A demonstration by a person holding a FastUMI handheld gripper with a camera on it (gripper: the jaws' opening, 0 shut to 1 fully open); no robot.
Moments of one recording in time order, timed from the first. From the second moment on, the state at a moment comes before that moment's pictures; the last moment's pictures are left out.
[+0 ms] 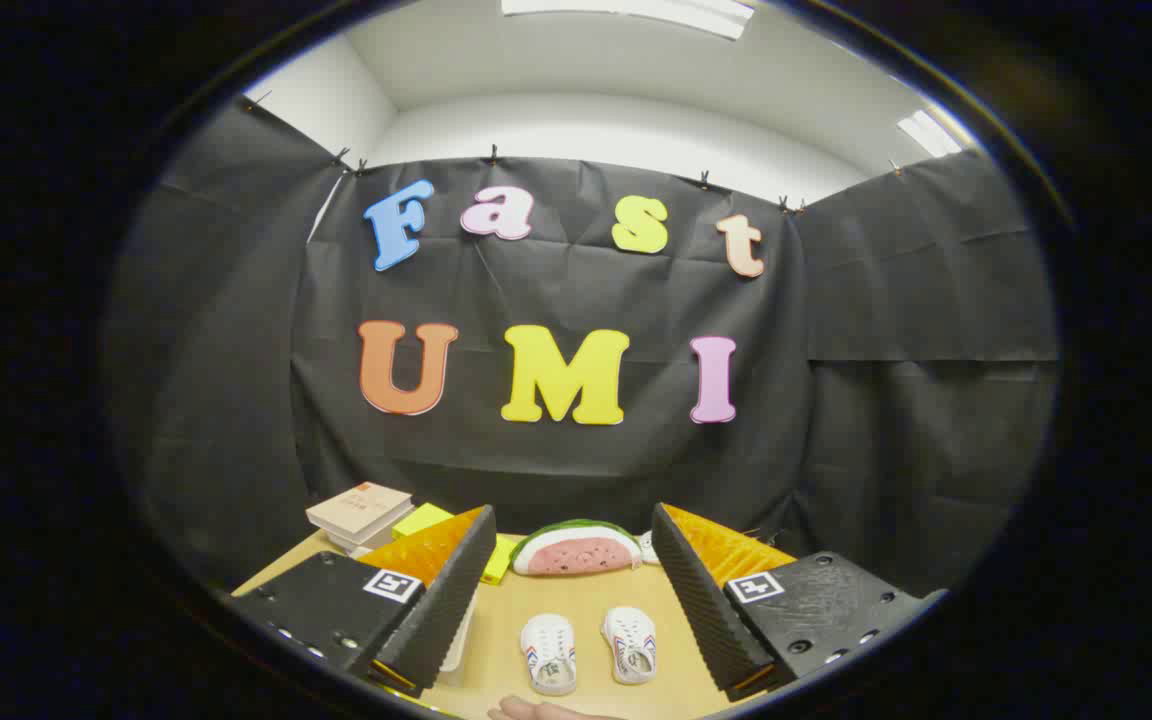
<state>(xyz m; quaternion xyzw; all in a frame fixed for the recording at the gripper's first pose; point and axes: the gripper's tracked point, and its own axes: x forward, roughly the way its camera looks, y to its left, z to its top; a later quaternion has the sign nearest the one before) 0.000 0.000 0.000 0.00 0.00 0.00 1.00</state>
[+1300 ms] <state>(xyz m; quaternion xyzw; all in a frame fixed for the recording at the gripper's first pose) 0.019 -0.046 -0.020 0.01 0.02 0.05 1.00</state>
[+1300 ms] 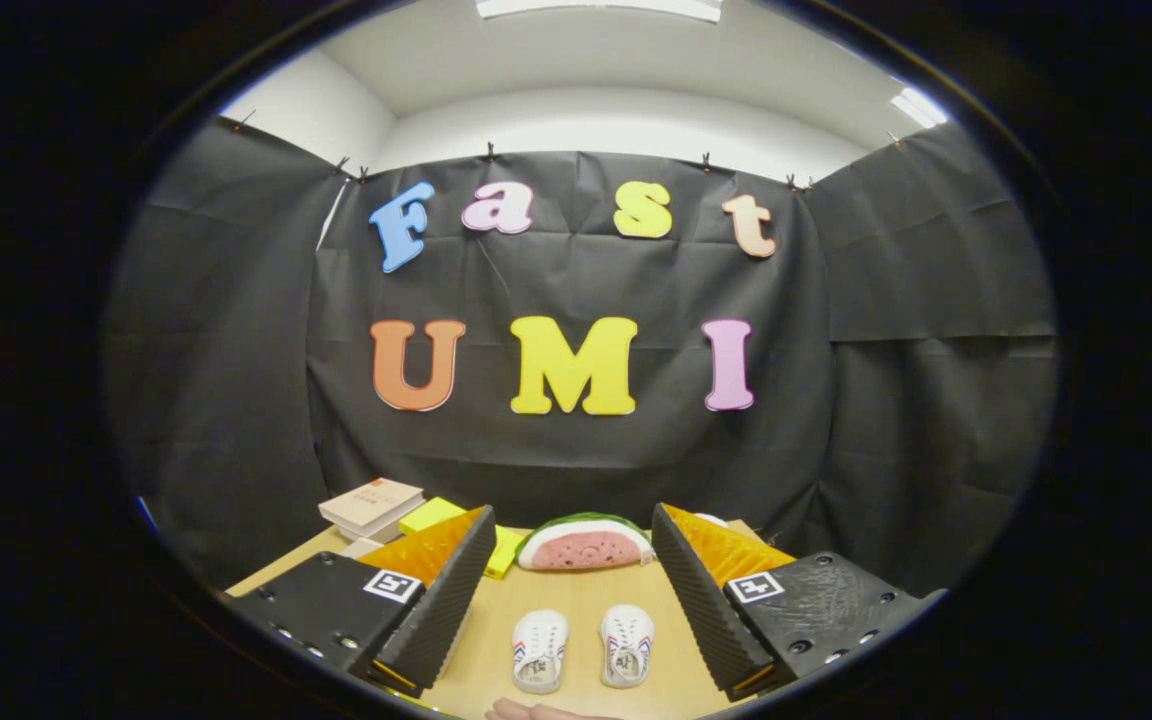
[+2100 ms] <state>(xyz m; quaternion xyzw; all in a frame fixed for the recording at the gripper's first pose) 0.076 -0.020 -0.101 0.03 0.12 0.14 0.98</state>
